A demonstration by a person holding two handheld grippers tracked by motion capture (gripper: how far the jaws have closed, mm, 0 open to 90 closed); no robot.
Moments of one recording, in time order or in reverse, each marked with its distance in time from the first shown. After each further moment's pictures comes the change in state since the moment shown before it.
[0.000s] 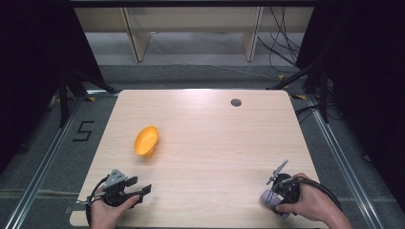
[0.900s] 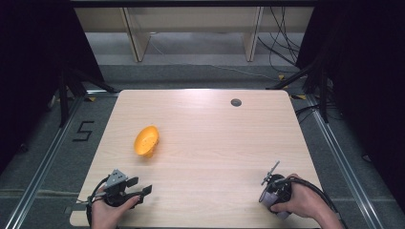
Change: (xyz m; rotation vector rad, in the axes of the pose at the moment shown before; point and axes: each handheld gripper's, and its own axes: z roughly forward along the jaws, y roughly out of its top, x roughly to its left) left arm 0.001 0.000 0.001 0.012 -0.008 0.011; right arm -0.004 0.010 0.026 0.062 -0.018 -0.009
